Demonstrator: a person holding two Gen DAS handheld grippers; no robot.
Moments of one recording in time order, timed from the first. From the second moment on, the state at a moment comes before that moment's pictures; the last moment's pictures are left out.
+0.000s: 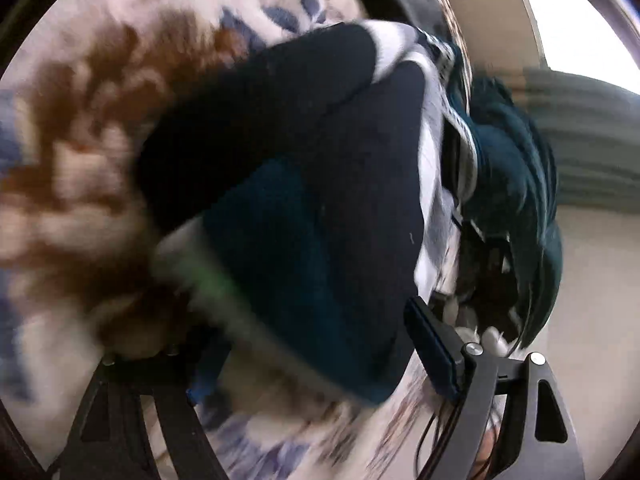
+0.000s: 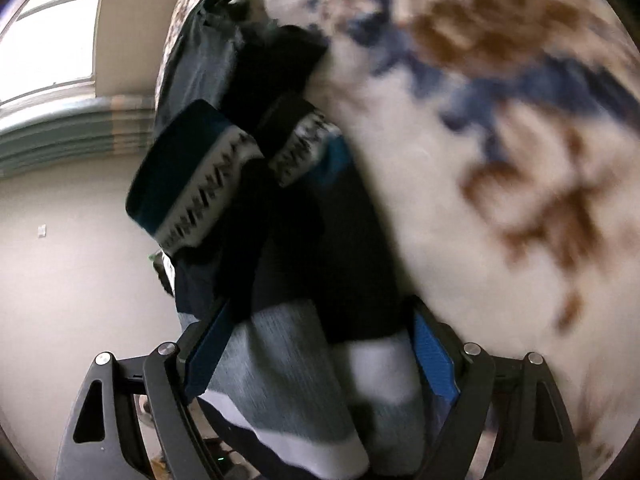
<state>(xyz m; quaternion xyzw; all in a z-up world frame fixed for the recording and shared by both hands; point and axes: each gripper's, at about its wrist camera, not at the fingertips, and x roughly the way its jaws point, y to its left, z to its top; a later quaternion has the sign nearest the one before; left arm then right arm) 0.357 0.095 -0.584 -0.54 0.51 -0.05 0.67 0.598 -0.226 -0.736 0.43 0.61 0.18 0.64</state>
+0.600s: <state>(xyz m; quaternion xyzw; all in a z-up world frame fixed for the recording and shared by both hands) 0.429 0.149 -0.525 -0.38 0.57 -0.16 0.71 0.462 -0.235 -0.691 0.49 0.56 0.14 0.65</state>
